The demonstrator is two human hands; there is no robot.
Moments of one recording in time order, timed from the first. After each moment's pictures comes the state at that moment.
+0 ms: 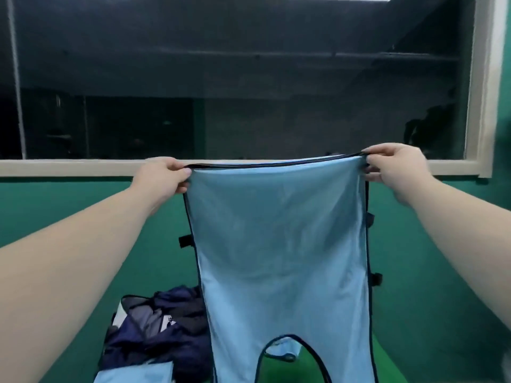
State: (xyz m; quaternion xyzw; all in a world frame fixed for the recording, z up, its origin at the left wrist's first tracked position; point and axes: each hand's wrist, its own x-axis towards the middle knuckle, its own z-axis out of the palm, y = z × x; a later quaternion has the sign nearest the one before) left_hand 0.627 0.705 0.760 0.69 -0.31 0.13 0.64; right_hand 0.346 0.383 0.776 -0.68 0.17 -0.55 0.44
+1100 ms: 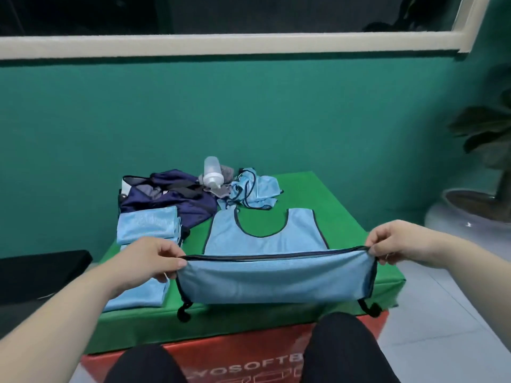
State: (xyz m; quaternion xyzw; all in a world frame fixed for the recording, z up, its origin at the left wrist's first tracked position) left_hand 0.437 0.860 0.459 0.83 -0.34 -0.23 0.36; right_hand 0.128 0.460 0.441 -0.81 0.31 -0.02 0.49
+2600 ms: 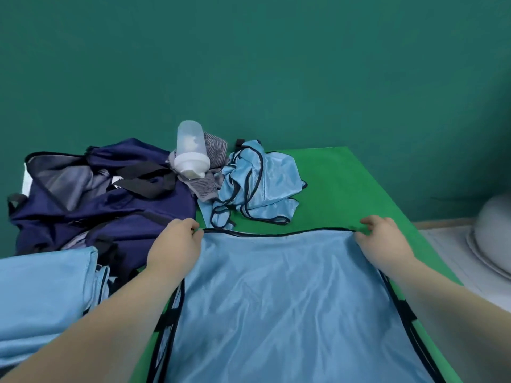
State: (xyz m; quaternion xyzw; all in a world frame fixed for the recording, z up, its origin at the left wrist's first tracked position) left_hand 0.688 0.574 0.286 0.93 -0.27 -0.02 0.24; right_hand 0.422 0.269 0.273 -0.83 0.51 -0.11 0.21
